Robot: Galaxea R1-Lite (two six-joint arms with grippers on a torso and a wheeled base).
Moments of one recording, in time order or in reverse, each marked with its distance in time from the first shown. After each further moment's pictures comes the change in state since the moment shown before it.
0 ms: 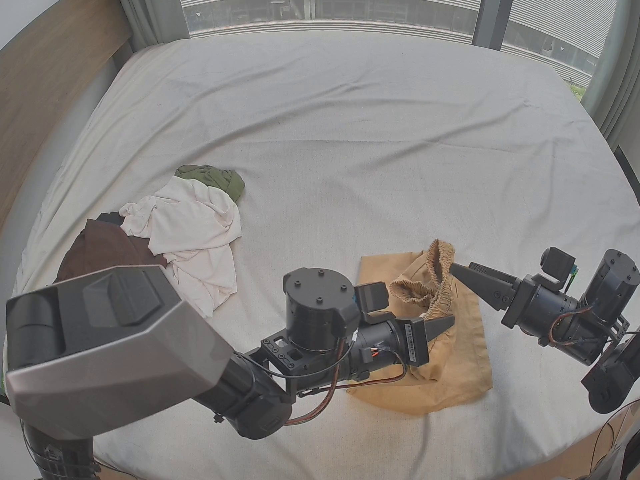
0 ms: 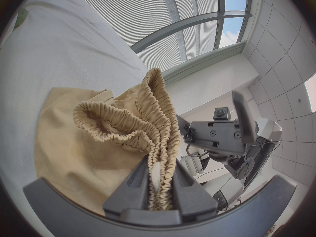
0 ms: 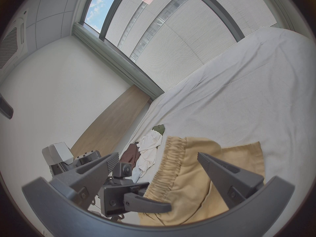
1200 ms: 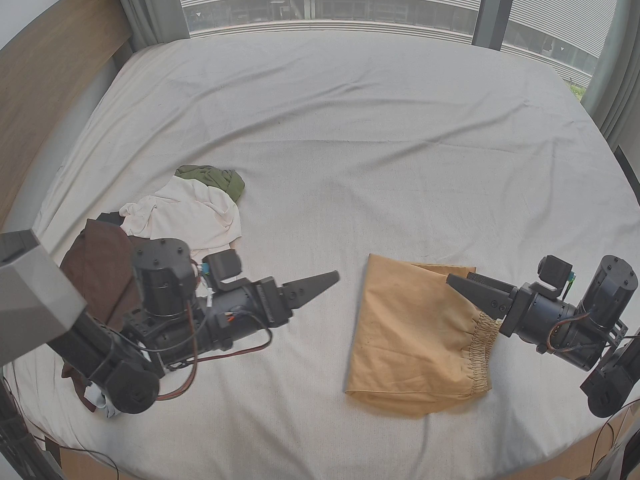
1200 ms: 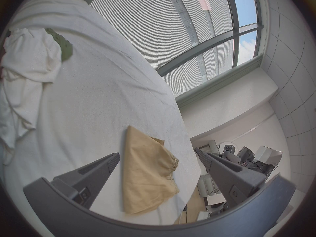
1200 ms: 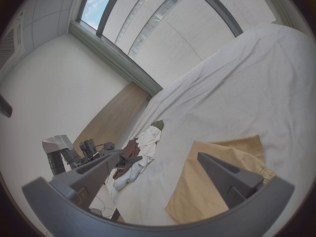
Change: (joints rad) left arm 0.351 -0.312 0.424 -0.096 -0.025 0.022; right arm 0.011 0.015 0.028 0.001 -0.001 -0.001
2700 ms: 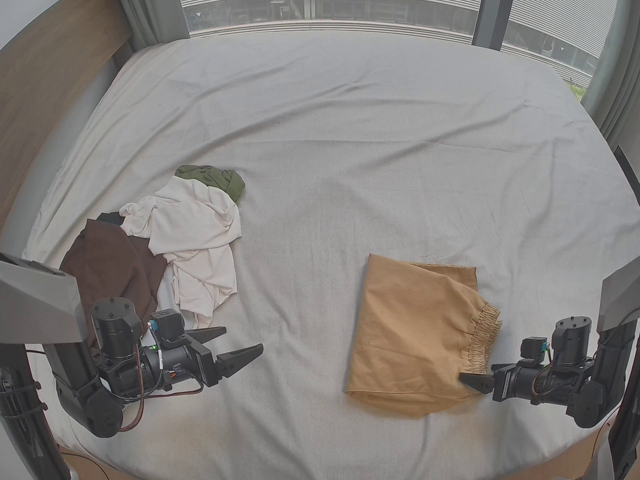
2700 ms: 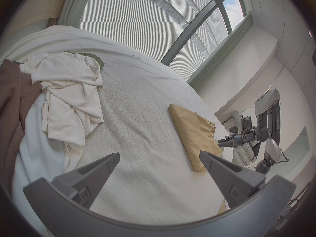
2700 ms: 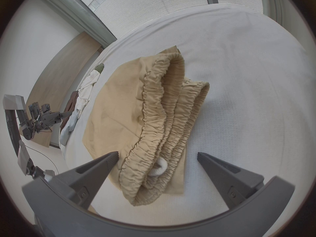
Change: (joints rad) left arm 0.245 0.172 0.335 -0.313 -0.141 0.449; right arm -0.225 0.420 0.202 0.019 -0.060 -0.302
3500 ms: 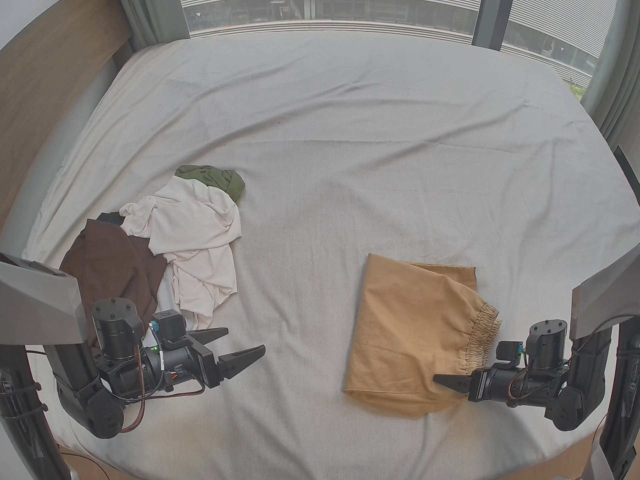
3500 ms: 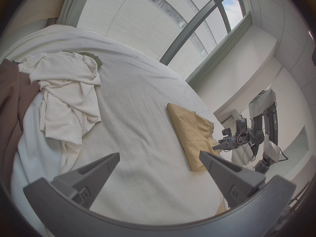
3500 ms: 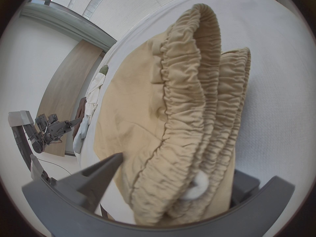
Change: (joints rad) left arm -0.010 -0.003 0.001 0.000 0.000 -0.002; right arm 0.103 0.081 -0.098 -0.020 0.048 0.176
